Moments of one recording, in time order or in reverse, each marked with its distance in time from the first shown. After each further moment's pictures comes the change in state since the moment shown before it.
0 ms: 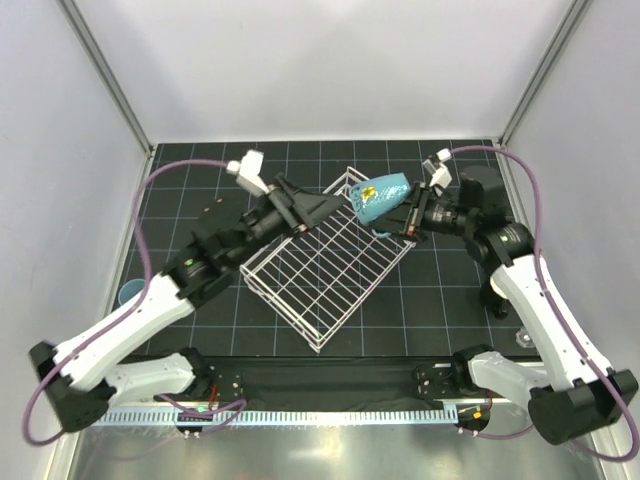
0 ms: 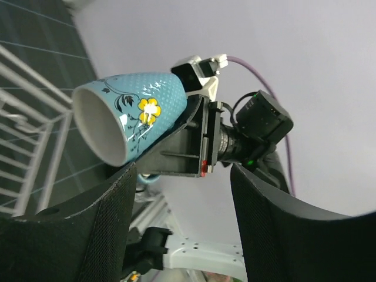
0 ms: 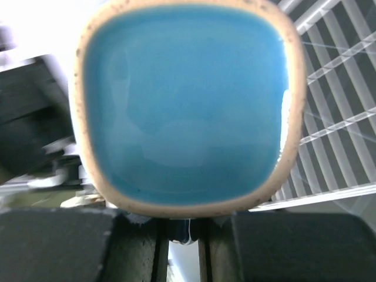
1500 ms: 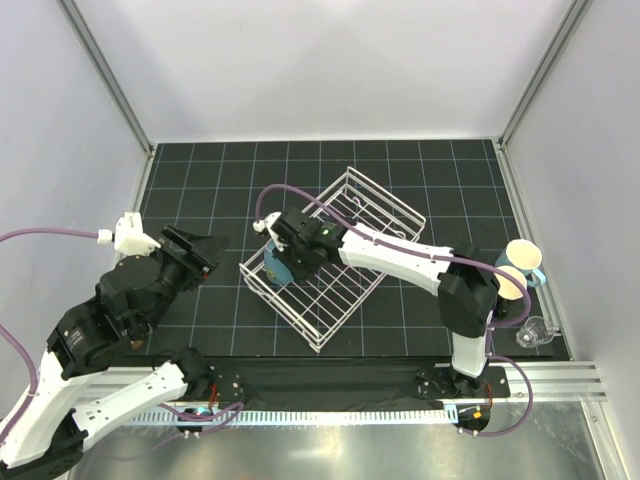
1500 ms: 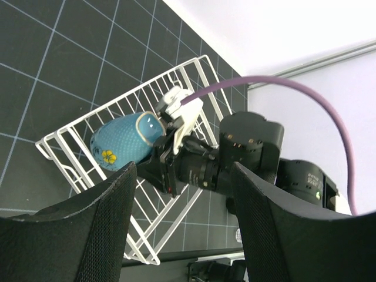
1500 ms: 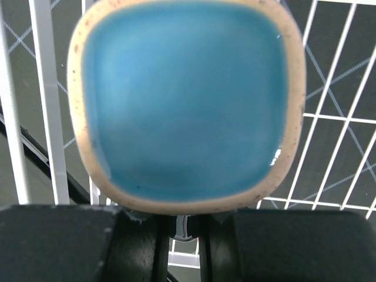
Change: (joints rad) left arm -0.001 -0.504 0.080 -1.027 -0.637 -0.014; right arm 0.742 0.853 0.501 -0.324 0.798 -0.787
